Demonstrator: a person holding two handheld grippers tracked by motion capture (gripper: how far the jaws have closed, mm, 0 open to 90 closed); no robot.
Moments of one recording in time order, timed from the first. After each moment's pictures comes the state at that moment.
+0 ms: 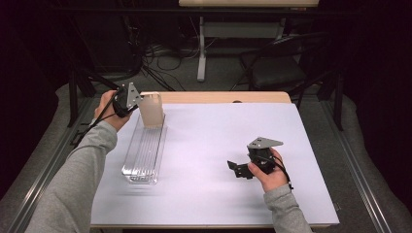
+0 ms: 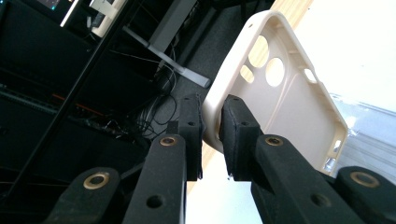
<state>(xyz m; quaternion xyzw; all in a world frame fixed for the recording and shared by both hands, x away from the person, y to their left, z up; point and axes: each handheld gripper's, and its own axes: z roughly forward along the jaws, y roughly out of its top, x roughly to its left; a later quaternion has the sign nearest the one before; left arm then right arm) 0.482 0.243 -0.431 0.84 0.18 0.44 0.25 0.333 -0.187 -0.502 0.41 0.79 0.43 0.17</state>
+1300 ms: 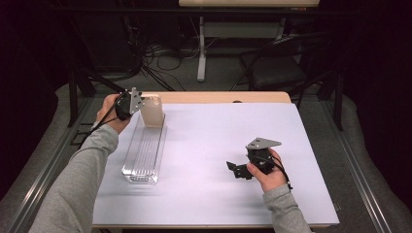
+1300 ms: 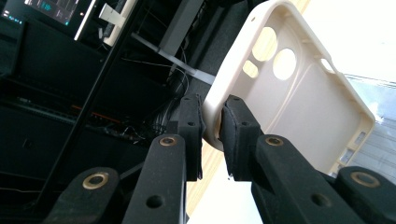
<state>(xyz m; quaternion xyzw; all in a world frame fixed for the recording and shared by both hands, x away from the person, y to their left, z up) 0.485 0.241 -0.446 0.84 0.15 0.48 0.23 0.333 -0.185 -0.505 0.40 0.79 0.43 0.17</state>
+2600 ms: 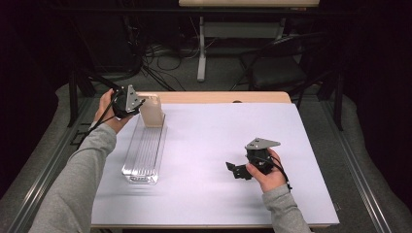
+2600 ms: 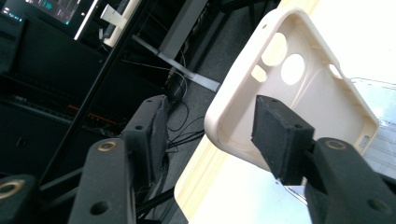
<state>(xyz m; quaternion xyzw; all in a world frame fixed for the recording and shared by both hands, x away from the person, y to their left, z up) 0.490 0.252 -0.443 0.83 0.15 0.47 0.24 0.333 -0.183 -0.505 0.40 0.79 0.43 0.17</state>
